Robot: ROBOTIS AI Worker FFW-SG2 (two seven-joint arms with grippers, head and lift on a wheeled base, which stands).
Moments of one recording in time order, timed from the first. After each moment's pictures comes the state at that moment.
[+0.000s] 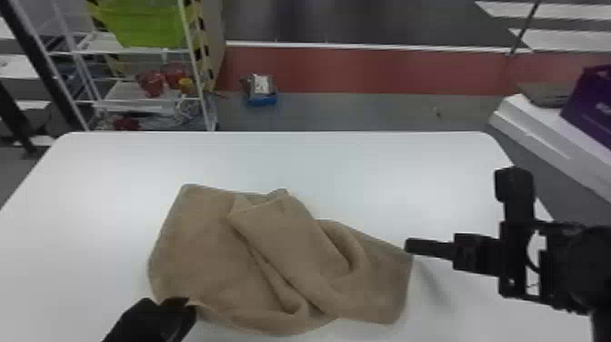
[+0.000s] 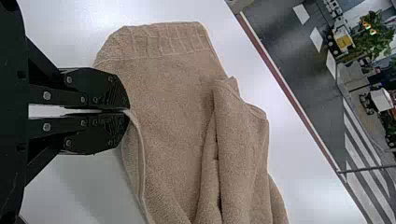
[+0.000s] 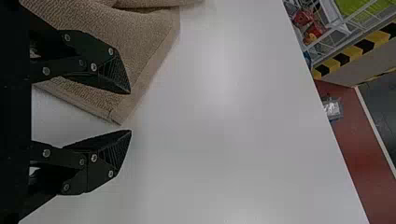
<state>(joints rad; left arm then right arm) 0.78 0.00 -0.08 -2.46 -0.75 0.57 -0.53 -0.04 -0.06 -0.22 -2.09 -0.09 1.57 0.46</state>
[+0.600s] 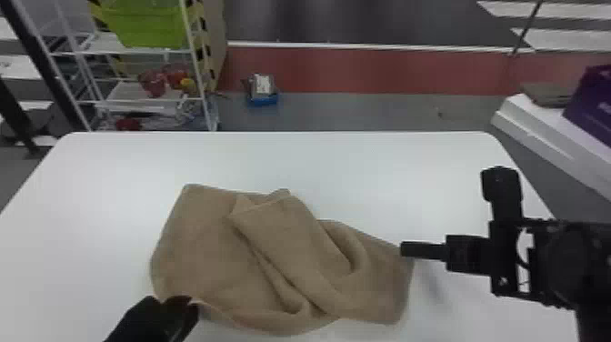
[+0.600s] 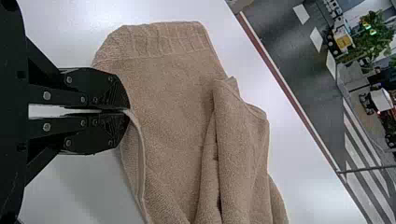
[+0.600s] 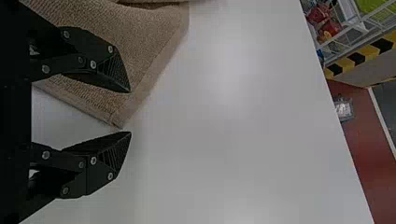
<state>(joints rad) 0.78 0.00 -0.08 -2.45 -0.75 0.57 -0.53 -0.06 -0.07 -0.15 -2.07 -0.04 1.57 0.46</state>
